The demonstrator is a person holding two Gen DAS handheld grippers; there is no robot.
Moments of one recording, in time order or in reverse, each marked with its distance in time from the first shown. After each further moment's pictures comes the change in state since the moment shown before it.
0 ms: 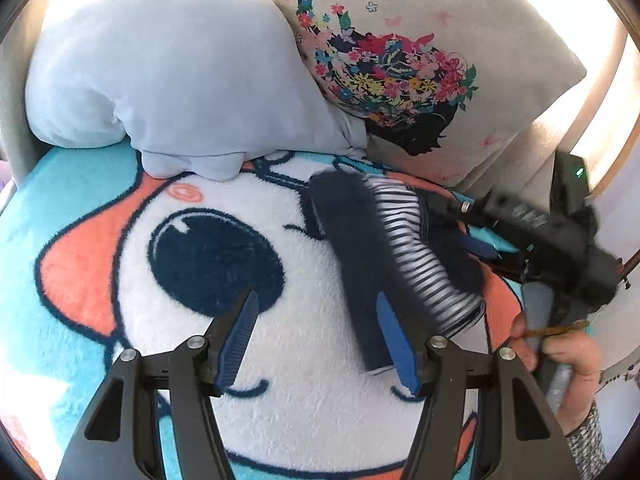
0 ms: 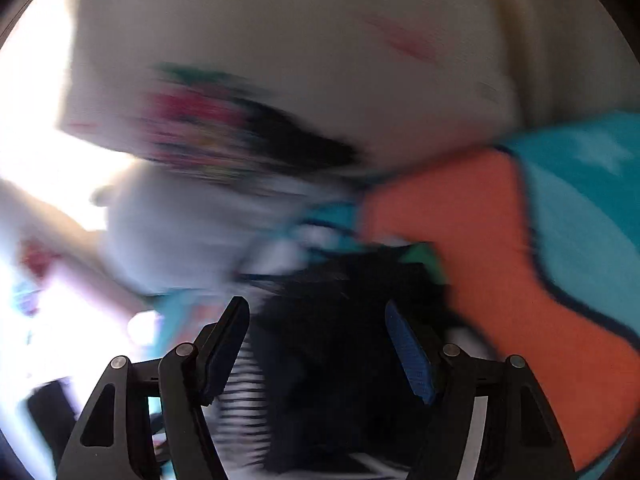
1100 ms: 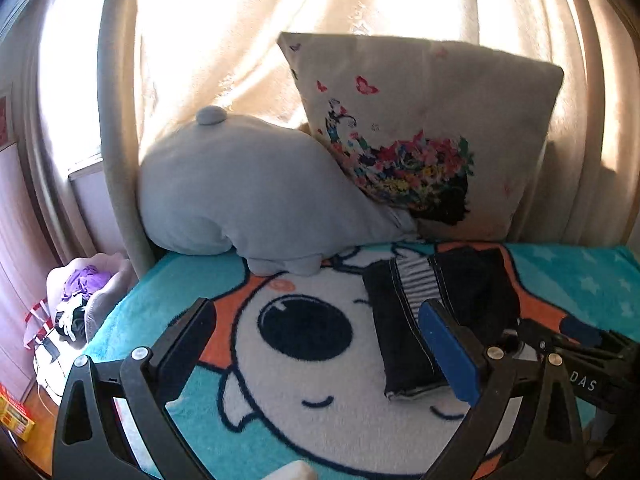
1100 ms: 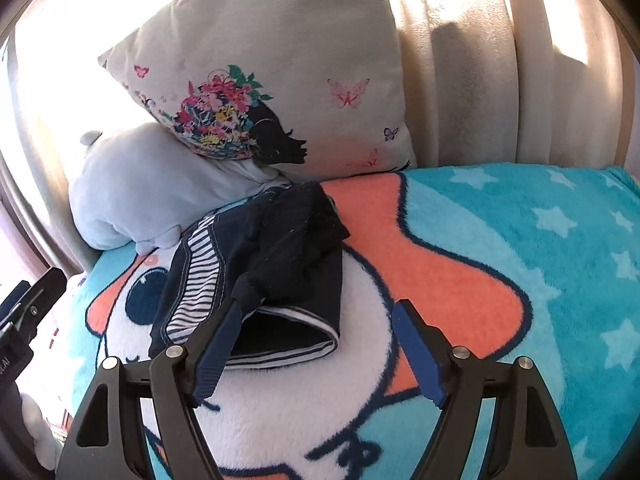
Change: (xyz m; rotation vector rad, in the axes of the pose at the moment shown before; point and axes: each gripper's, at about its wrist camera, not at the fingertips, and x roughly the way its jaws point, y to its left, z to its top) left arm -0.073 -0.047 -0.022 0.151 -0.348 0.398; right arm -0.087 0.004 -0.093 -0.237 -0.204 -0.224
